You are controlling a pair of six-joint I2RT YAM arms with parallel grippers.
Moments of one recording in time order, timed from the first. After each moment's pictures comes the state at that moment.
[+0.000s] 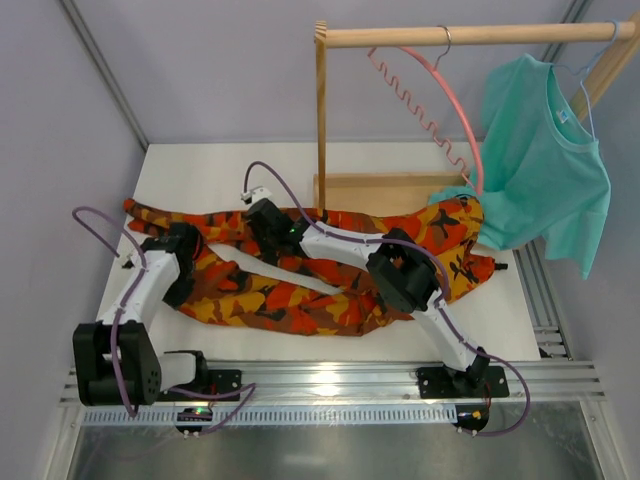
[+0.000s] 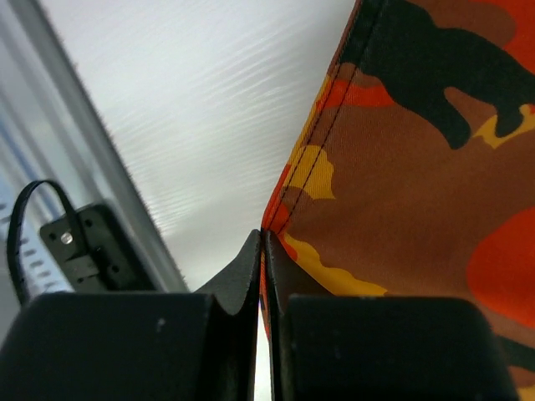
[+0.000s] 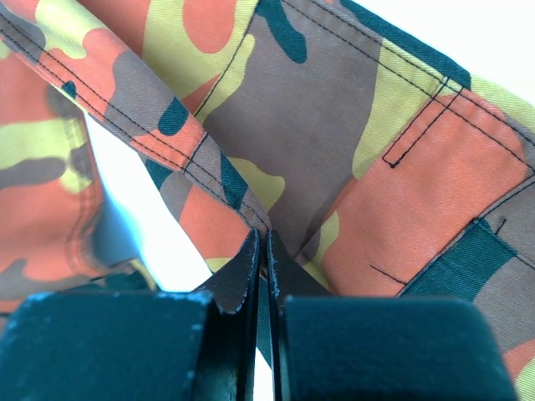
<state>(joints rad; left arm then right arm) 0.01 1.22 0.80 -1.06 -0.56 -1.06 0.96 2.31 1.83 -0.23 0.21 0.33</state>
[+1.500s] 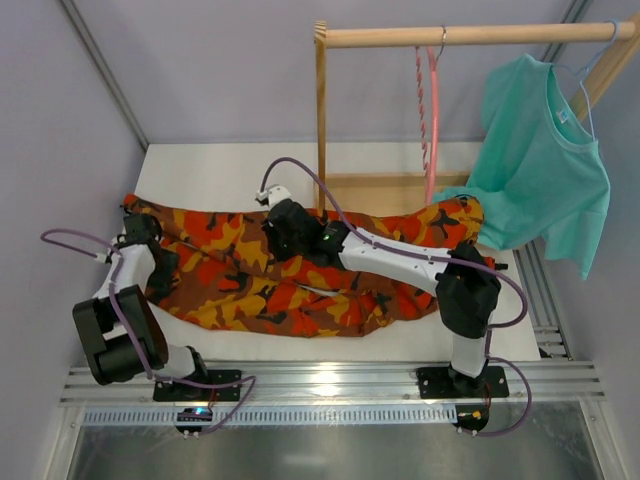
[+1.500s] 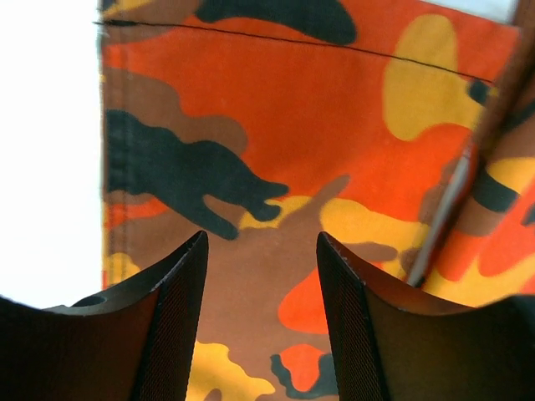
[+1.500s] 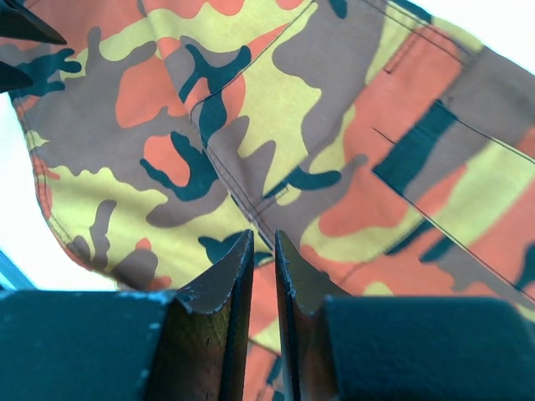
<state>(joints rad) 0.35 1.39 0.81 -0.59 -0.22 -0.94 1.02 1.88 1.52 -0.29 0.16 0.35</state>
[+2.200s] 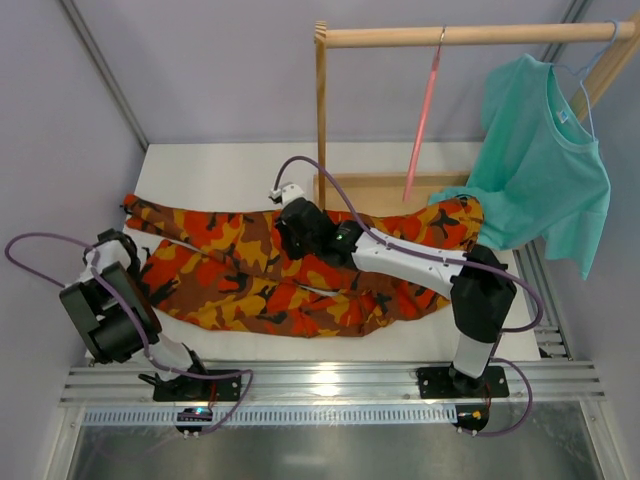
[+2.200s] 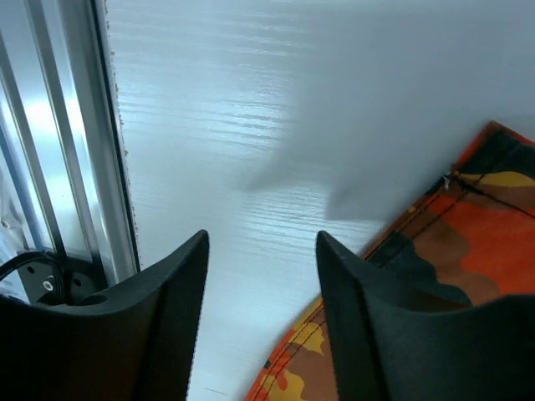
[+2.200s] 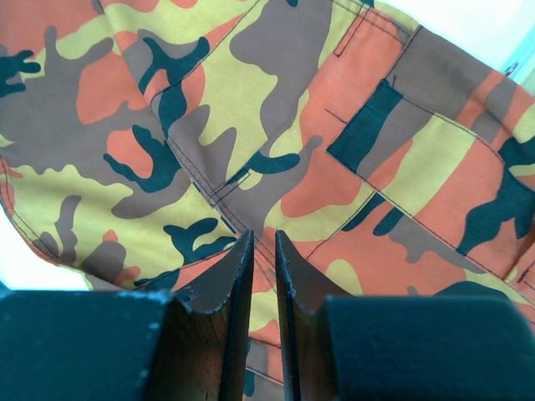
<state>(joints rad) 0.57 1.55 0.90 -0.91 -0.51 -1.00 0.99 1.78 1.42 -0.30 0.20 0.34</state>
